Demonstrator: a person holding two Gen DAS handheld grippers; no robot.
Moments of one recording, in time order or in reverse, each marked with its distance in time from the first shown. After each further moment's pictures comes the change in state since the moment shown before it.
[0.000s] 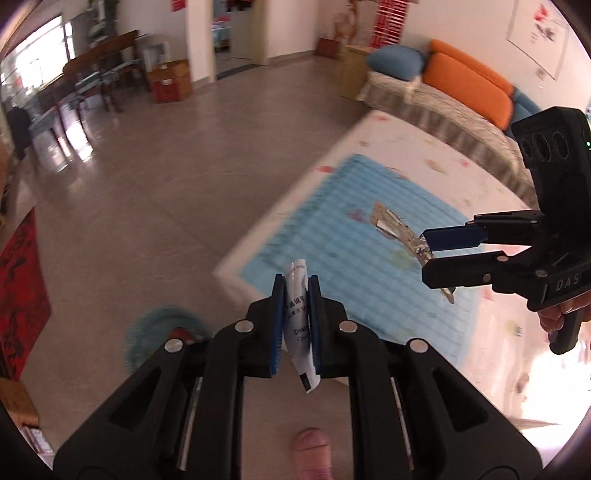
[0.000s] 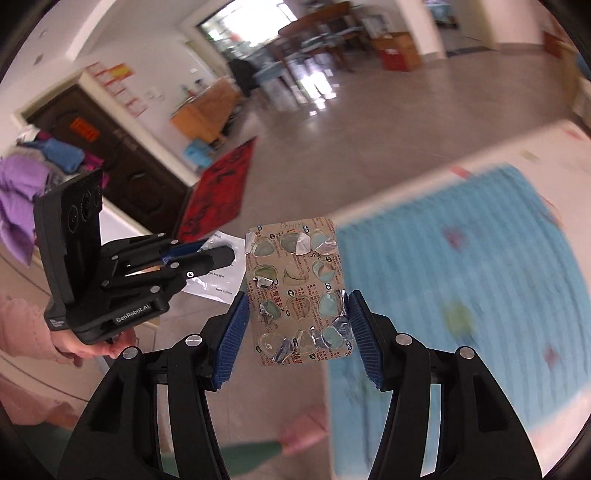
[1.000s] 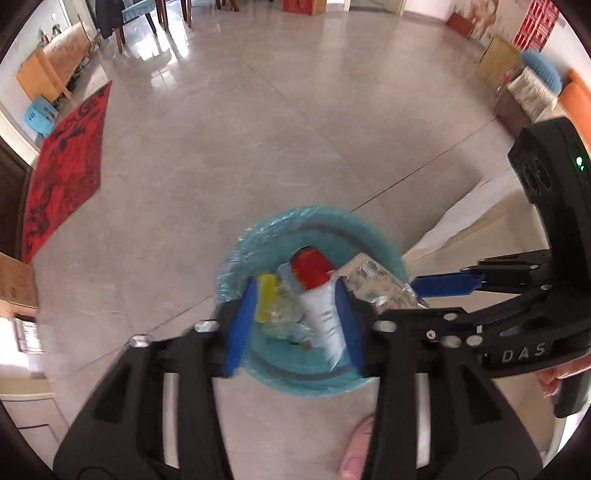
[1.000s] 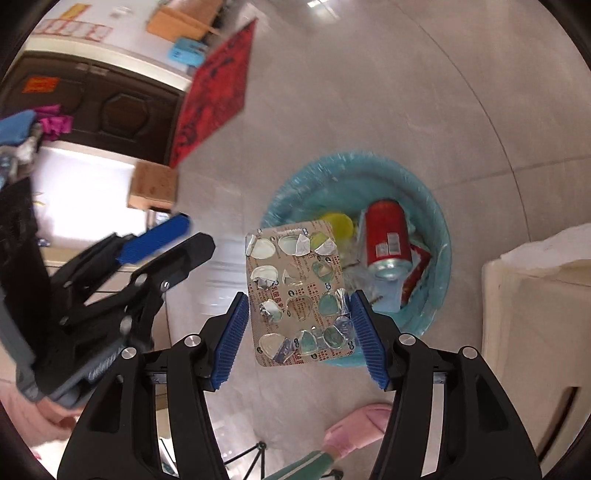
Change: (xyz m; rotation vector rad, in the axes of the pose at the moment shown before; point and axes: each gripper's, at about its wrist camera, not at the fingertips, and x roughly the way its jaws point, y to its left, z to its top) left arm 0.113 0.240 -0.102 -0.320 0.254 0.253; right arm 0.332 0.071 0.027 0.094 0.497 0.065
